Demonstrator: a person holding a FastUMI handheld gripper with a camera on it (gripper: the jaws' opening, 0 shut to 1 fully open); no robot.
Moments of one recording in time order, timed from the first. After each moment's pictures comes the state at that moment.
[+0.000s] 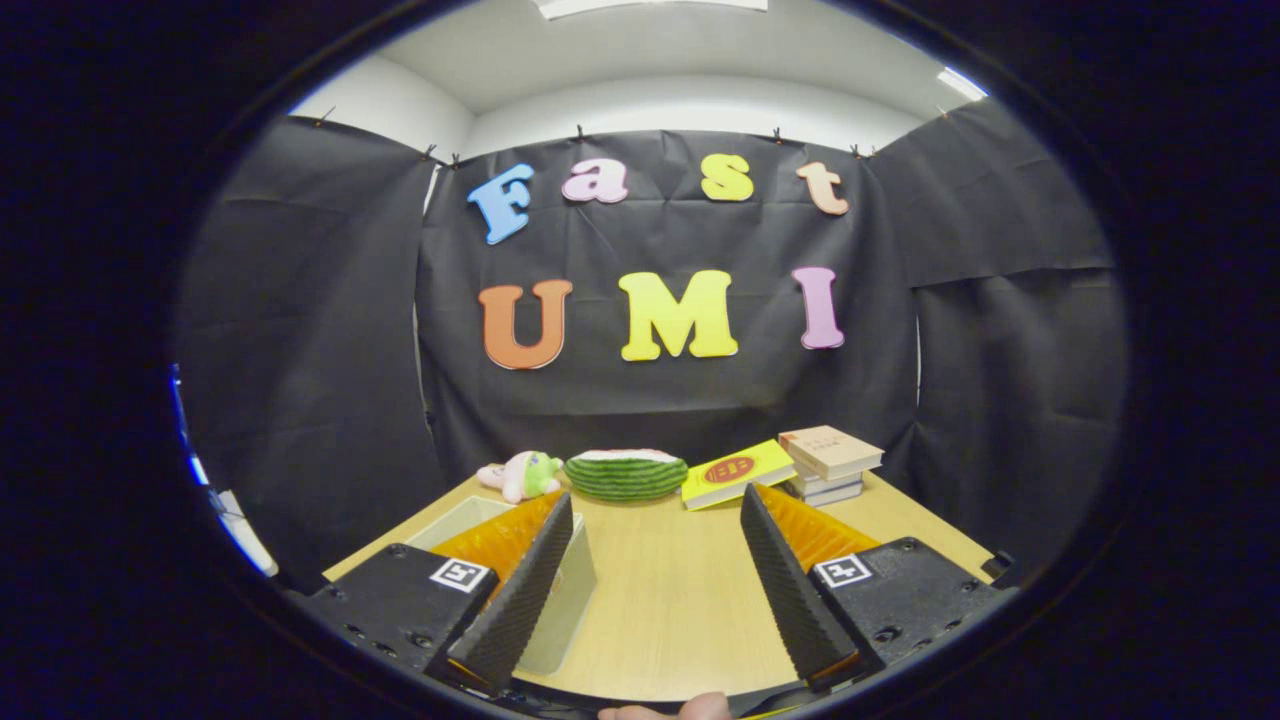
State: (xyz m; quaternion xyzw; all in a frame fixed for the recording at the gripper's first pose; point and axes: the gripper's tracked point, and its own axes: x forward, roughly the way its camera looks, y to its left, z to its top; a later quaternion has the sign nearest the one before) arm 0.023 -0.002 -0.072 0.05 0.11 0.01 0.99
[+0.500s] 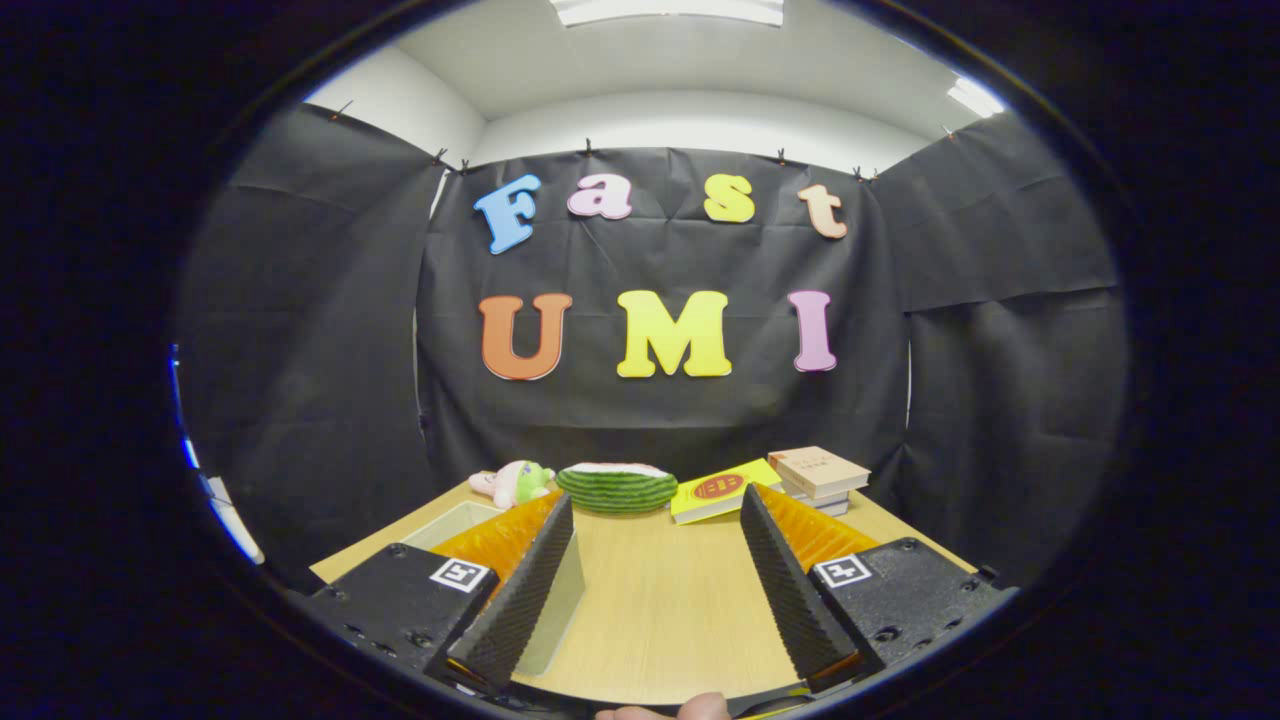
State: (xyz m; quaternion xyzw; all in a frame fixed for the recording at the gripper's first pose) arm 0.012 -0.004 -0.060 0.03 0.08 0.00 1.00
